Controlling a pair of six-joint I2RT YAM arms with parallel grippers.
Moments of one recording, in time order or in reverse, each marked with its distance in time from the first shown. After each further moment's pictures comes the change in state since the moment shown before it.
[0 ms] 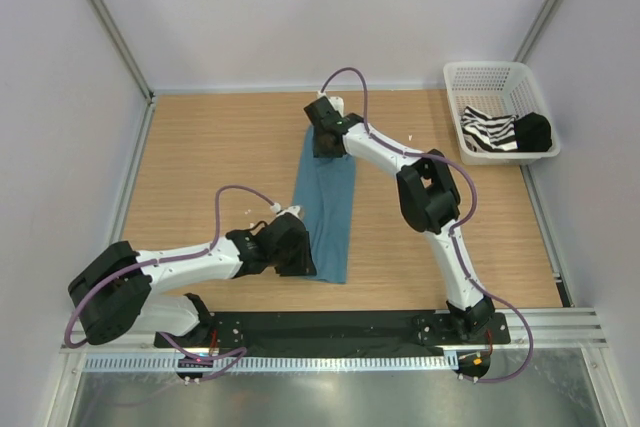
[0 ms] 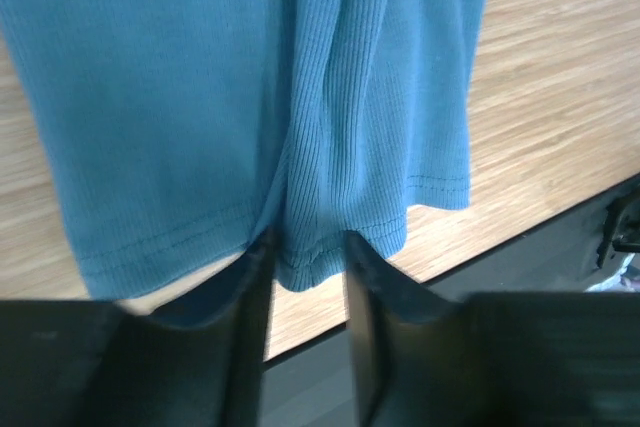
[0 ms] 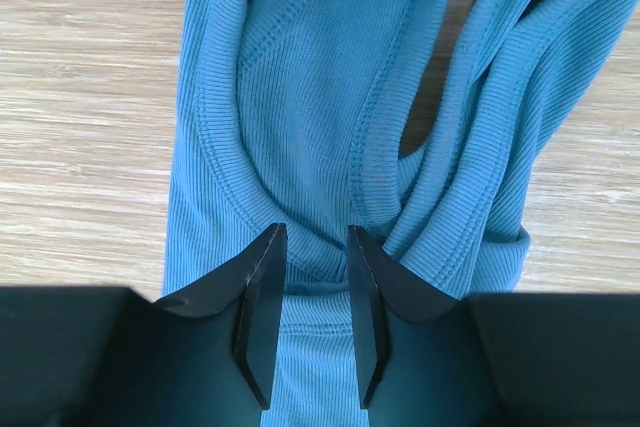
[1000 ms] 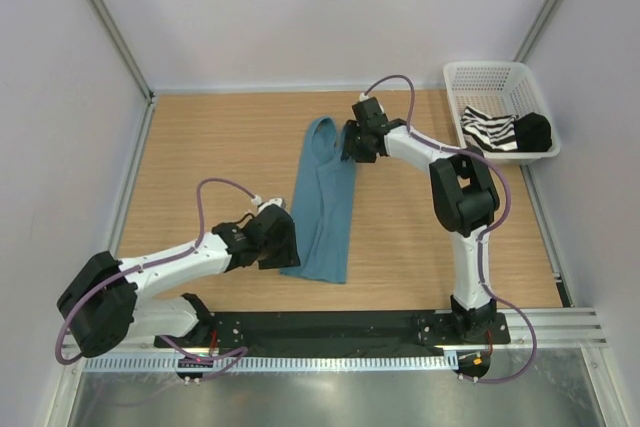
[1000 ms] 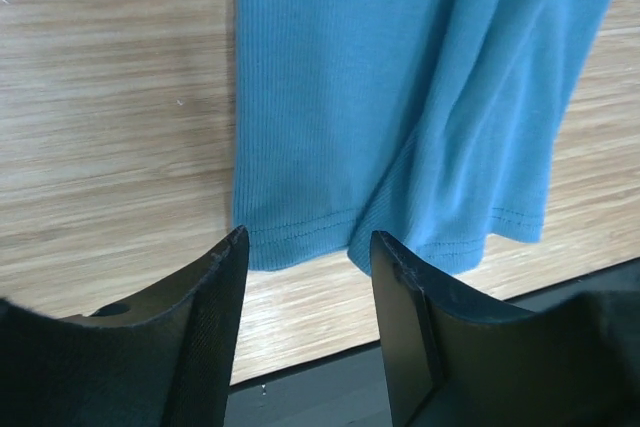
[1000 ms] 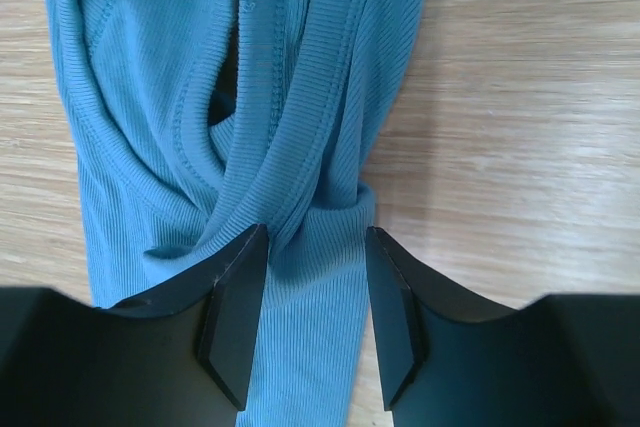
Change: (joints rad) left arm 0.108 -0.084 0.032 -0.201 -0.096 0.053; right arm -0.189 -0.221 -0.395 0.211 -0.251 0.002
